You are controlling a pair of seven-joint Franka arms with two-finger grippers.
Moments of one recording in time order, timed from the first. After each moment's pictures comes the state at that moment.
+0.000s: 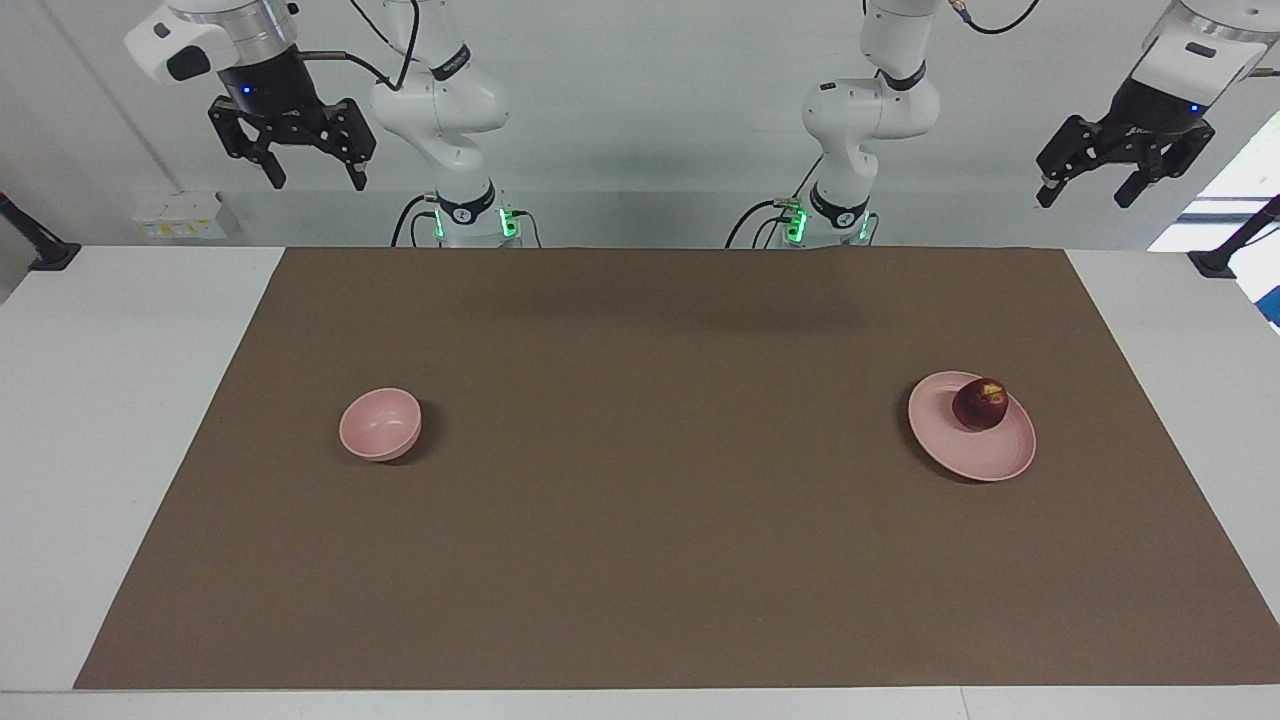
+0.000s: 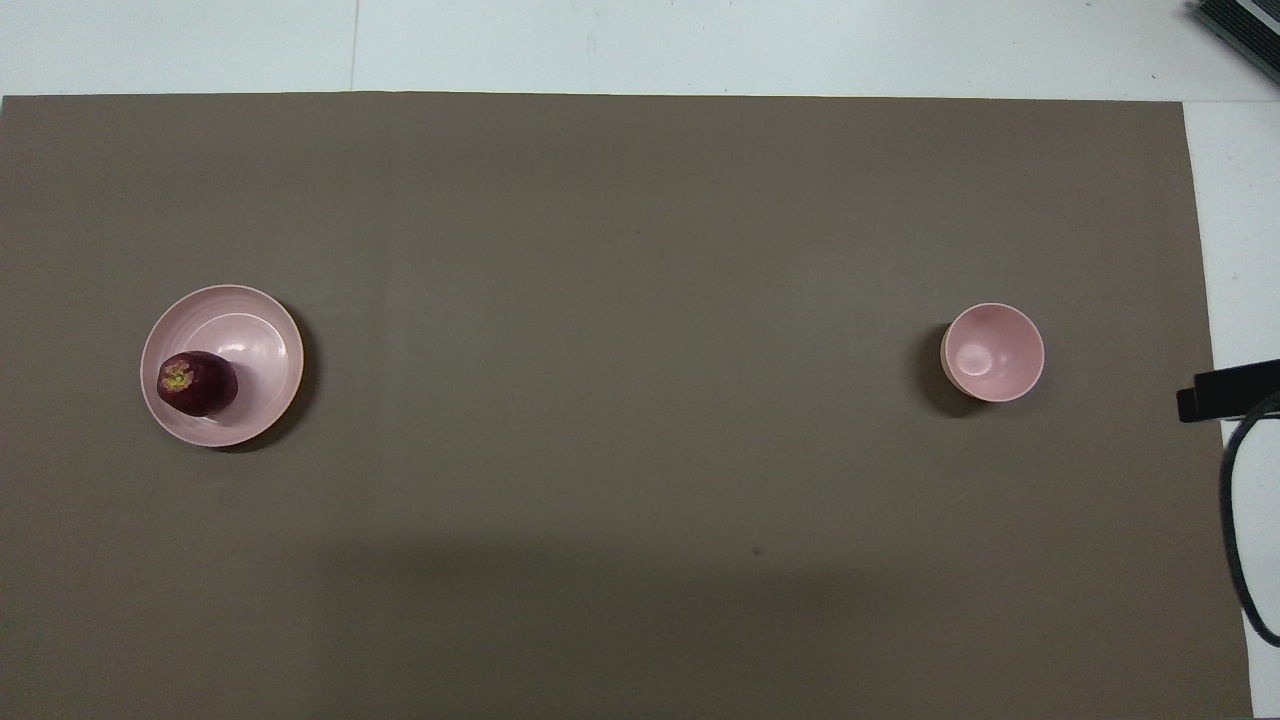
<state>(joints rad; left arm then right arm) -0.03 -0.05 0.08 -1.40 -0.01 1.36 0.09 0.05 -0.11 -0.05 -1.49 -0.02 1.35 0.03</state>
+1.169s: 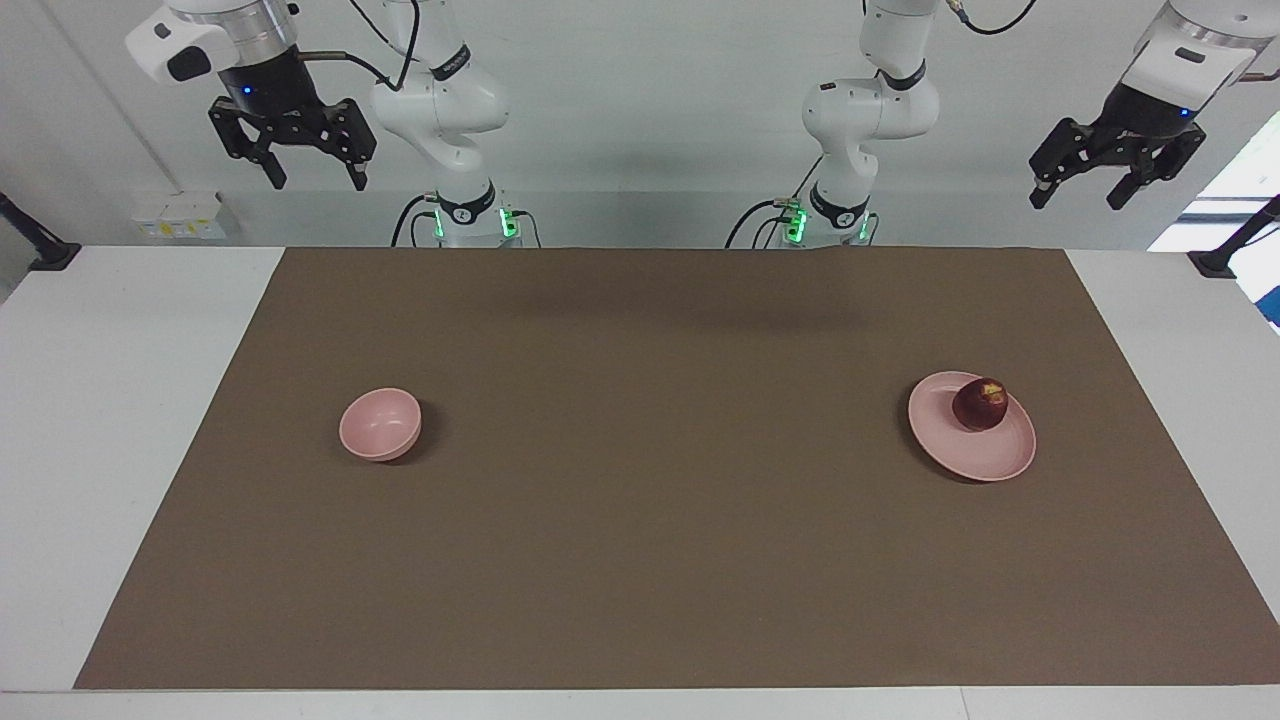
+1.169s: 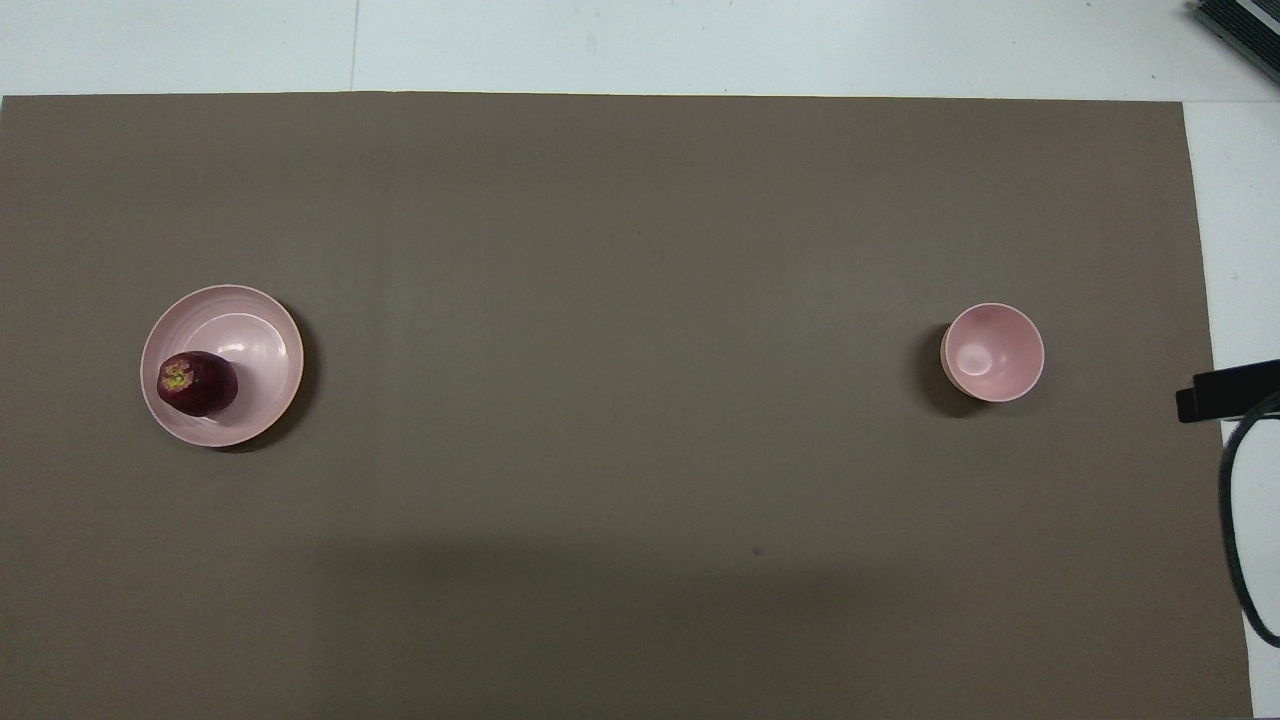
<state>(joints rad) -0.03 -0.06 0.07 -1.44 -0.01 1.37 0.10 0.05 -0.11 -0.05 -1.49 -0.02 1.35 0.03</state>
